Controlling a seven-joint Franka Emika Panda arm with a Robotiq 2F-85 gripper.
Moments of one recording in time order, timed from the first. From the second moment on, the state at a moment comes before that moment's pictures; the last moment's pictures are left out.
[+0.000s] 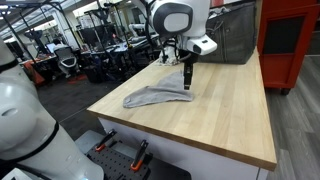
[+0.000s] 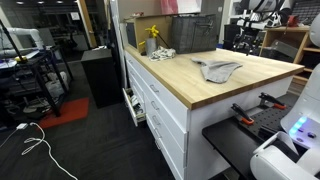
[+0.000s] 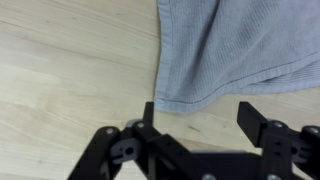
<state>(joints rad) -0.28 0.09 -0.27 -2.31 0.39 2.35 0.43</state>
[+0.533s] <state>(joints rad) -0.20 -0.05 -0.19 -2.29 0.38 2.35 0.44</state>
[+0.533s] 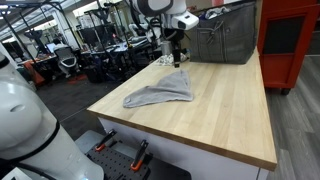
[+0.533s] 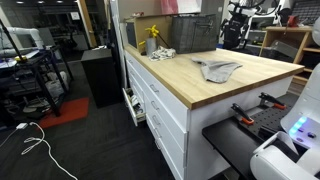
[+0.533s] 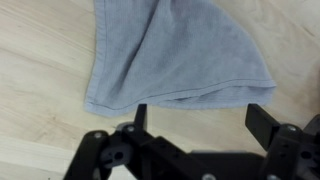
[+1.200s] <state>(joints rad) -0.17 -0.15 -0.13 -2.29 0.37 2.35 0.44</state>
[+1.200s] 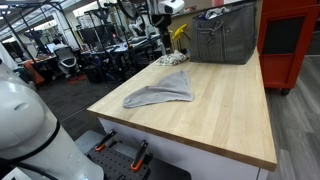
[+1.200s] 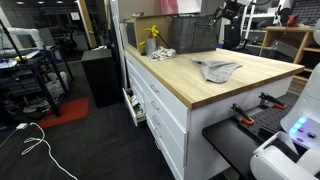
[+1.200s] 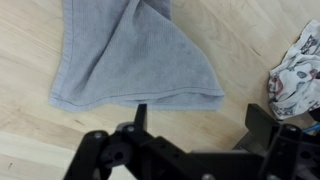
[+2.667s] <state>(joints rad) -0.10 0.07 -0.07 -2.00 0.07 2.43 0.43</state>
